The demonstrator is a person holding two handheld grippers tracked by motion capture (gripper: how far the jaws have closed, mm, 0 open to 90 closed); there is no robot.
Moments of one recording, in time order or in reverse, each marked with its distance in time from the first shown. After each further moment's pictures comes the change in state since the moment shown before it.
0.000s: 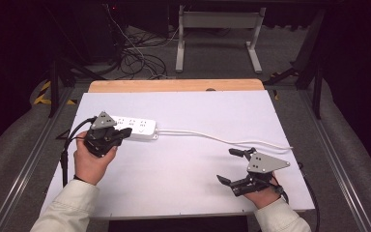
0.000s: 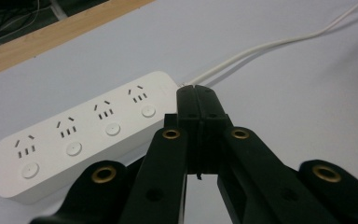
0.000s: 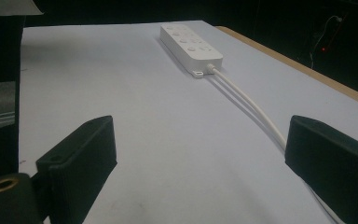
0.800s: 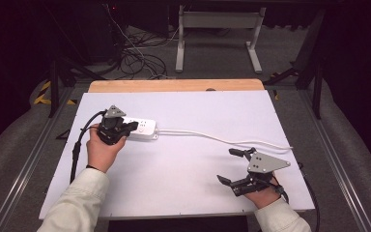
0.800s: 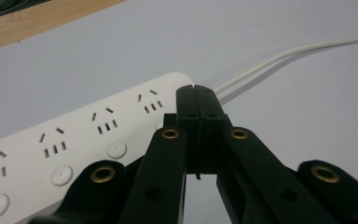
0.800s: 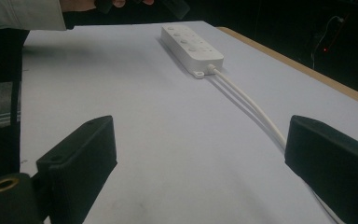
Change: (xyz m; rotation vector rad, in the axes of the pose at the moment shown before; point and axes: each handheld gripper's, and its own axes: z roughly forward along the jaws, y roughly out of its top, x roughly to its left) left arm 0.025 0.000 0.056 0.031 -0.007 -0.067; right arm -0.001 0.000 0.000 -0.004 0.006 -0.003
